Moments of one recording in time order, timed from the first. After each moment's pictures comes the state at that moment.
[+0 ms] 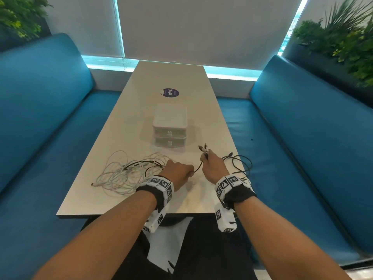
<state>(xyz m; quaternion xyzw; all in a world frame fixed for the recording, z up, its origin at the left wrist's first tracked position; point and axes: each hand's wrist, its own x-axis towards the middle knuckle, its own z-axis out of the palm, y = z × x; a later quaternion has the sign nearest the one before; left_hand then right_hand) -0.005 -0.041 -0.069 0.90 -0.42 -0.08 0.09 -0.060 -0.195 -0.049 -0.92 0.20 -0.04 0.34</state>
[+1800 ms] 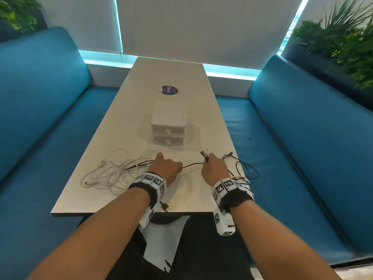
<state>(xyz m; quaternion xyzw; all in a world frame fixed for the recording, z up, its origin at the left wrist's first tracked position) 0.004 -0.026 -0.060 0.92 -0.39 -0.05 -0.05 -0.067 -0.196 -0.058 -0.95 0.24 -0.04 0.20</state>
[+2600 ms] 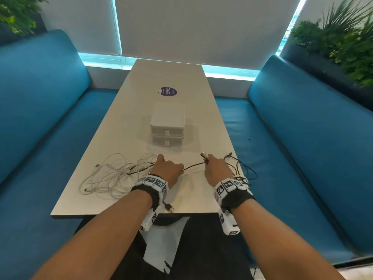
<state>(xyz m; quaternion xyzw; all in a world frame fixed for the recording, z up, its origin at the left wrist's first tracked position) -0.001 -0.032 -0.066 0.92 -0.38 -0.05 -0.07 -0.073 -0.205 -0.056 -0.97 0.21 -0.02 0.14</state>
